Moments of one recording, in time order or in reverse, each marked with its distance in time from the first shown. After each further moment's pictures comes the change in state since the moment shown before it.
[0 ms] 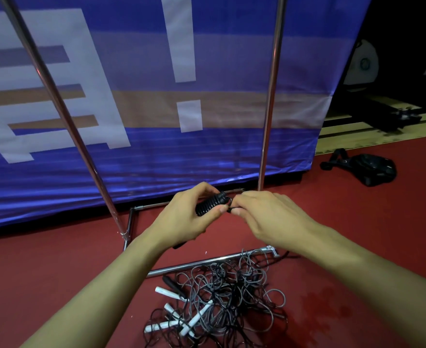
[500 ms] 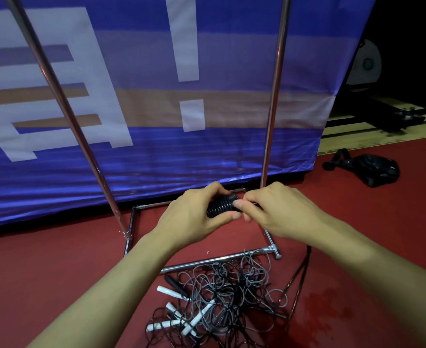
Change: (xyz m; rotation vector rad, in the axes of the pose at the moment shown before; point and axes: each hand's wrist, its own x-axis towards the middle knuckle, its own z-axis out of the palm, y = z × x) left_hand 0.002 0.007 0.001 0.249 0.019 0.051; right_hand 0.004 0.002 -0.014 0.027 0.026 0.086
